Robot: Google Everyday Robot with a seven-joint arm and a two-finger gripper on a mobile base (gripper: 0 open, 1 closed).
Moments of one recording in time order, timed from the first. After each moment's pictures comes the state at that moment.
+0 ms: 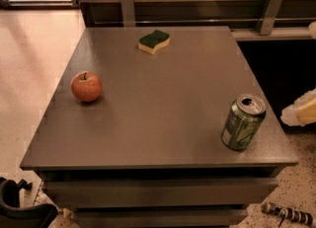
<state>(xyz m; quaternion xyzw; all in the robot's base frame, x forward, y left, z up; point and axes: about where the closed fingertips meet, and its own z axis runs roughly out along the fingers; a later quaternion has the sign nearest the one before) 0.401 -0.211 1.018 -0.47 0.76 0.13 0.43</state>
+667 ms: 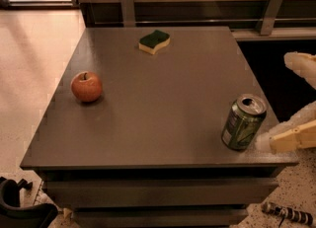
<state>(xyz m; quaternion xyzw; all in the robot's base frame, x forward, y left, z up) 0.377 -0.180 0.984 -0.44 0.73 0.21 0.48</state>
